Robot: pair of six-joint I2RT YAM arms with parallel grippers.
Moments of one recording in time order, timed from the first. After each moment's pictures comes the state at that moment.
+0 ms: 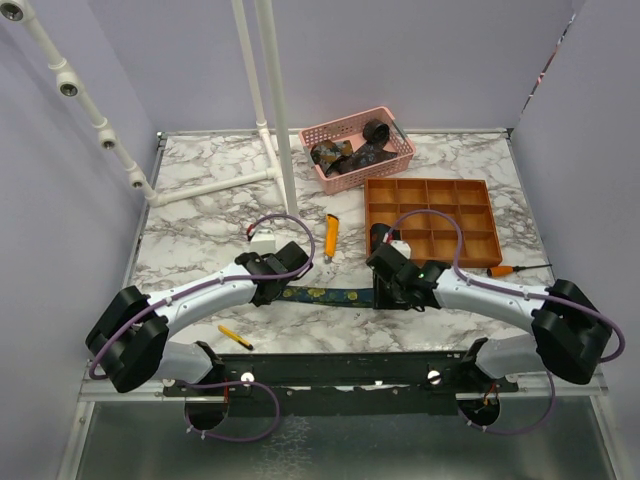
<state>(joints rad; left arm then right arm) -0.82 1.32 0.77 -0.80 -0.65 -0.88 0.87 1.37 0.70 -0.49 0.19 0.82</state>
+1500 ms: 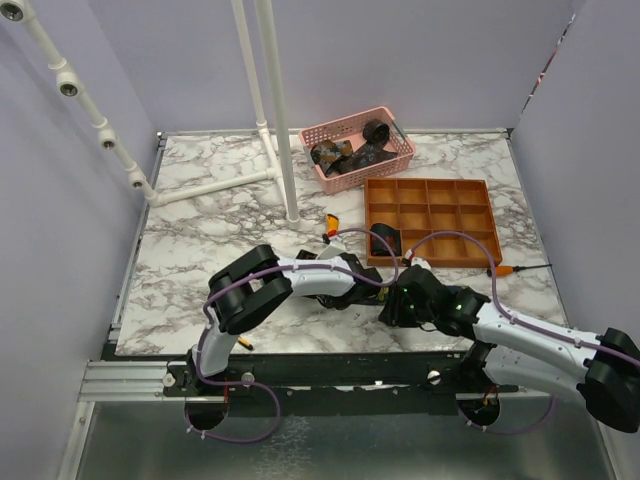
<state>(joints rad) -1.11 2.04 1.30 -1.22 -0.99 -1.10 0.87 0.97 0.42 -0.39 0.08 0.82</state>
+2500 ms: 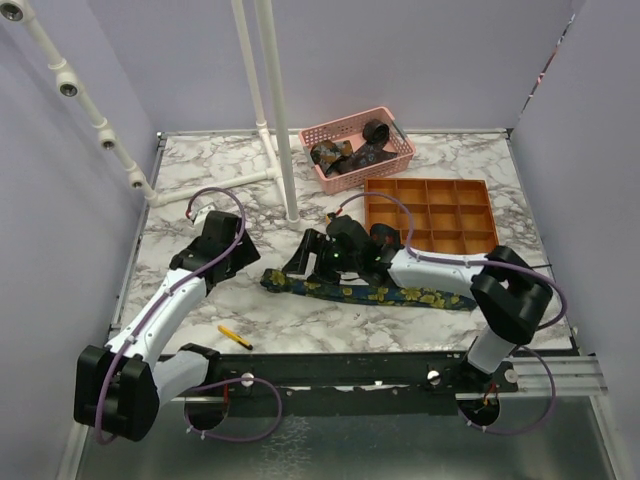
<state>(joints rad) -0.32 1.07 0.72 -0.54 -0.25 -0.69 0.91 1.63 0.94 0.08 -0.18 1.08</state>
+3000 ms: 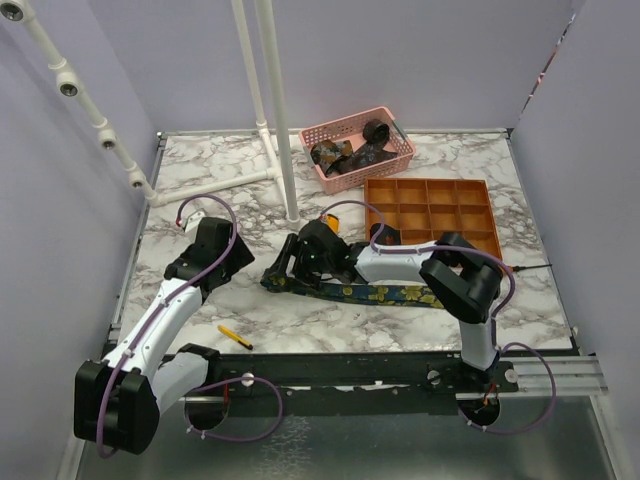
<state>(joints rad) -0.24 1.00 0.64 -0.52 -0.25 -0.74 0.96 1.95 1.16 0.09 -0.16 1.21</state>
